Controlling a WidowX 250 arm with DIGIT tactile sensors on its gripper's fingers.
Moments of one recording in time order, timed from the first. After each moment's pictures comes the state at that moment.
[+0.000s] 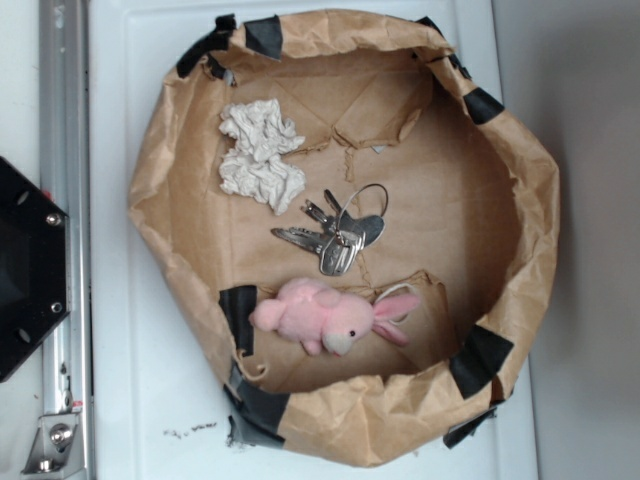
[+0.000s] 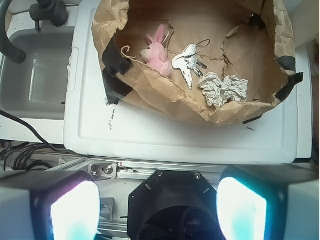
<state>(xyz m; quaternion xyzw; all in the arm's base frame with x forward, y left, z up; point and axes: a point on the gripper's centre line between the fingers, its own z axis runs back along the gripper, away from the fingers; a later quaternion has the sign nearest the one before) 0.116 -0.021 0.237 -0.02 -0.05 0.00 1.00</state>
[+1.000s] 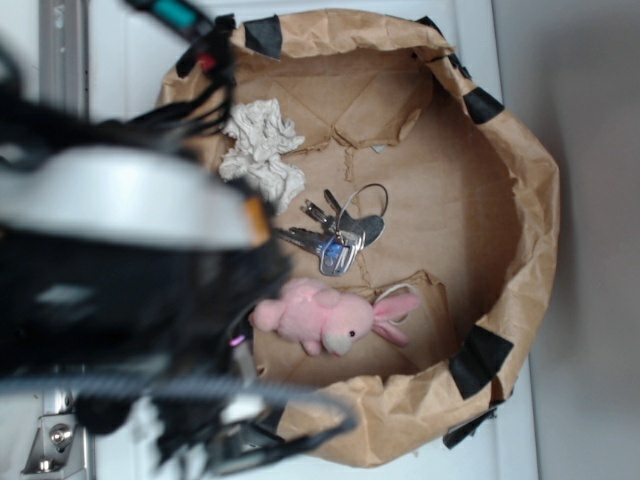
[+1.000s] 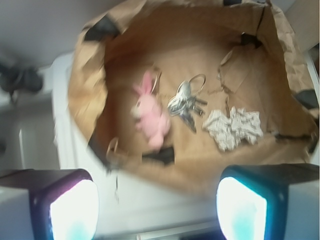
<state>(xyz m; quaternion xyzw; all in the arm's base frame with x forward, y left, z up) 0.210 -0.009 0.202 -0.03 -0.09 0.17 0.98</state>
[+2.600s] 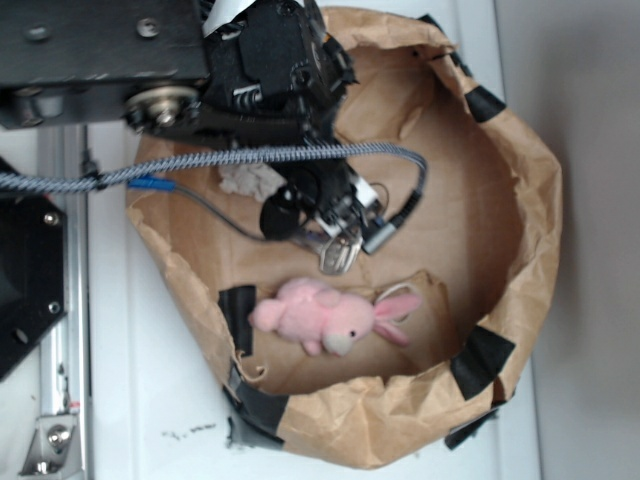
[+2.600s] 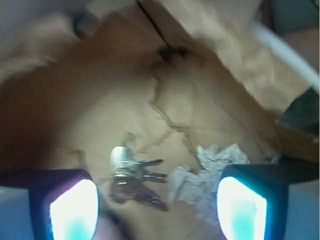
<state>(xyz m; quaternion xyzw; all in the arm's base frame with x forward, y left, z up) 0.233 0.068 0.112 -0.02 -0.14 0.38 0.91</state>
